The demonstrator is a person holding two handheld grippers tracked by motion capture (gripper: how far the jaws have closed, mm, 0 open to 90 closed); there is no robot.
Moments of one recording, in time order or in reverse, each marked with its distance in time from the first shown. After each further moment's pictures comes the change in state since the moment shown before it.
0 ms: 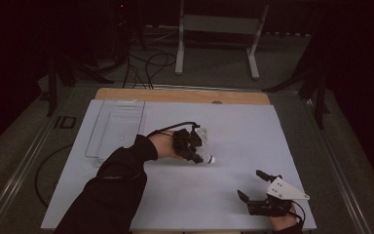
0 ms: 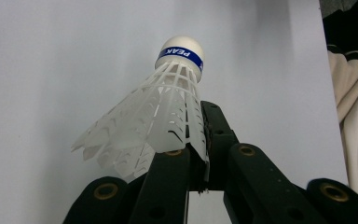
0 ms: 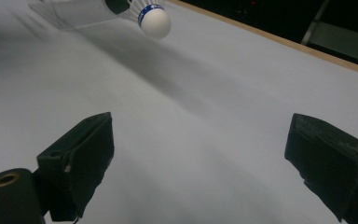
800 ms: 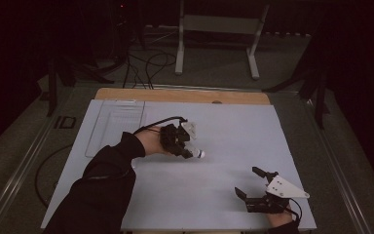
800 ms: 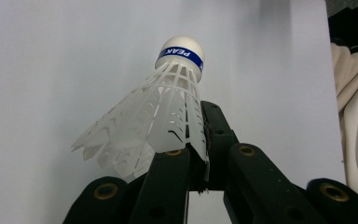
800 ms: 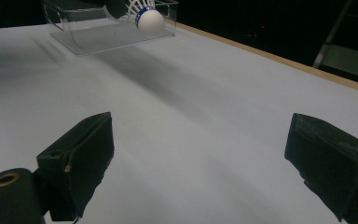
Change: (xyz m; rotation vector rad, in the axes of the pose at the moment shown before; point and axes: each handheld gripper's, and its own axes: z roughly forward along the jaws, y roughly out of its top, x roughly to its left) left arm 0.000 -0.023 -0.028 -0.014 0.037 -0.048; right arm -0.003 0.000 0.009 -0.099 0.053 0.008
